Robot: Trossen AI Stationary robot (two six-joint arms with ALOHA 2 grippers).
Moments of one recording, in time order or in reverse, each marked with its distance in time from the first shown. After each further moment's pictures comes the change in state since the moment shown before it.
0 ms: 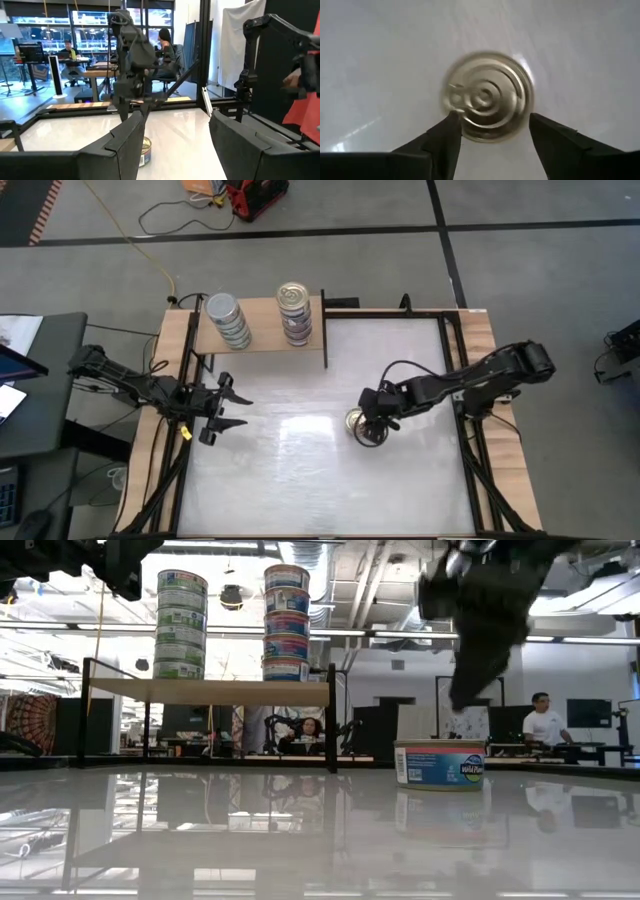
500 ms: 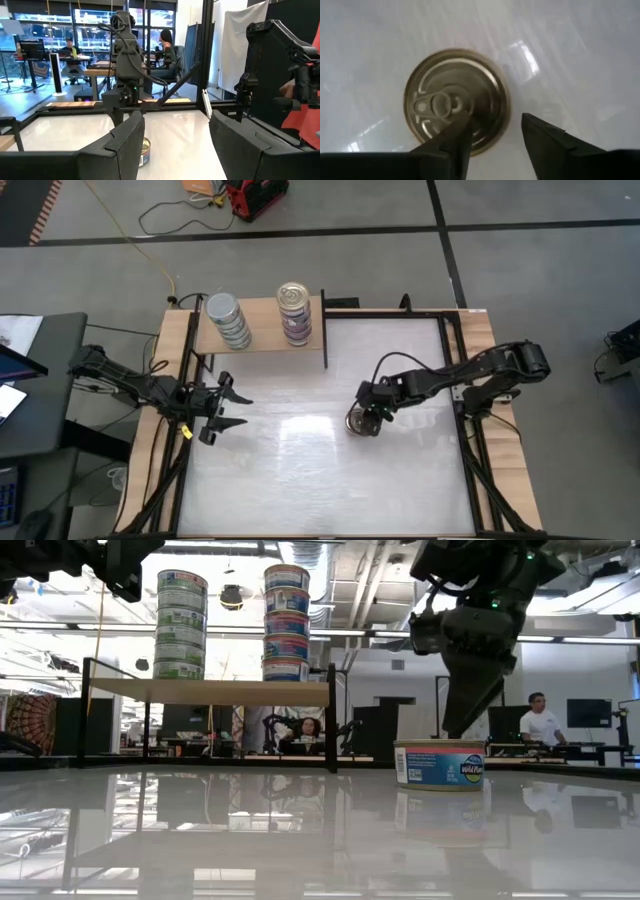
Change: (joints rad) left arm 0.000 0.000 0.000 0.006 -0.009 -0.028; right arm -0.106 0.041 -0.058 0.066 -0.080 -0.008
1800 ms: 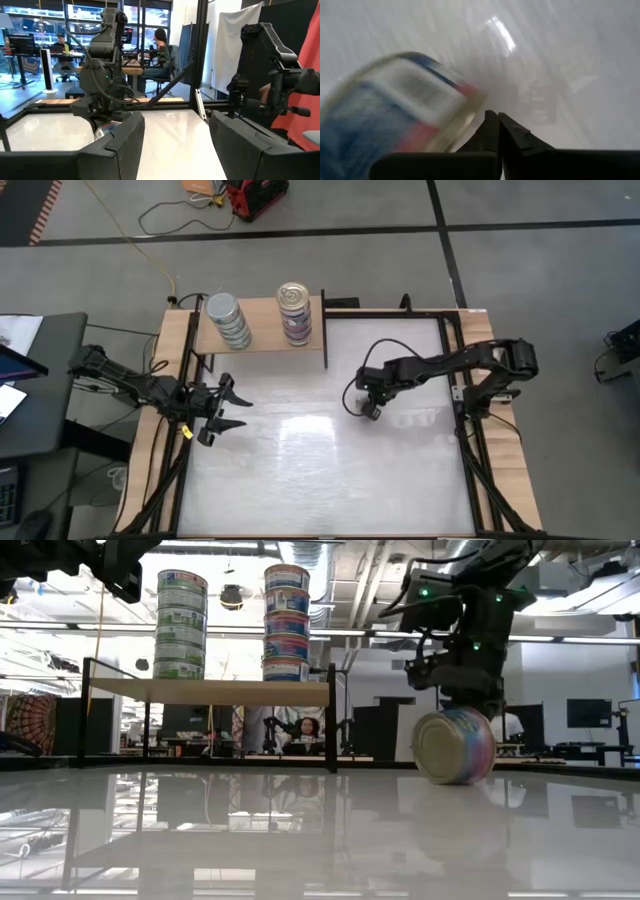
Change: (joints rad) left arm 0.000 0.000 0.000 -0.006 0.031 -0.034; right arm -0.178 0.081 -0.001 -0.091 0.006 -0.099
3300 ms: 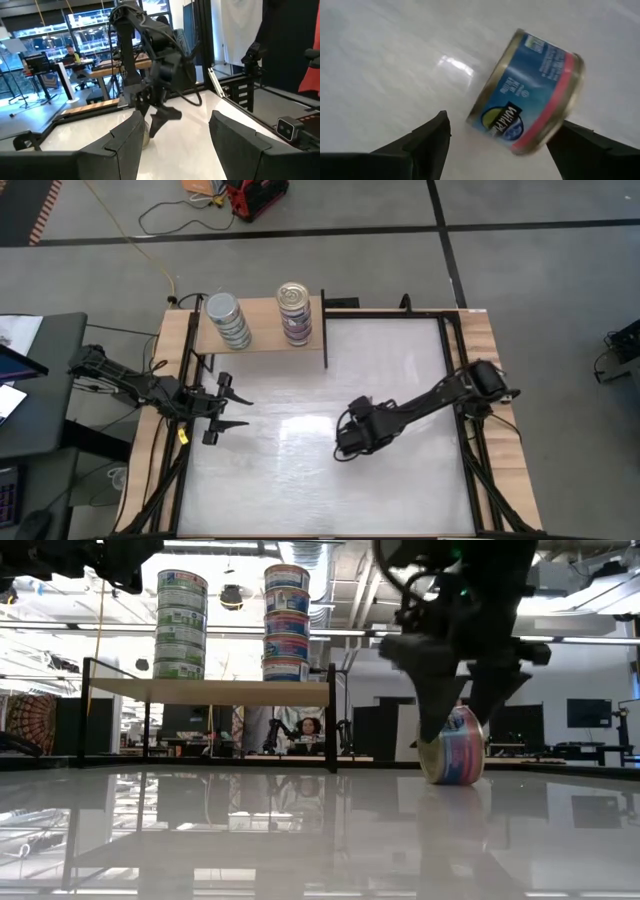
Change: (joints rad) left arm 0.000 0.000 0.030 -0.102 -0.026 0.220; right arm 0.424 0.304 0.435 -0.428 0.406 0.907
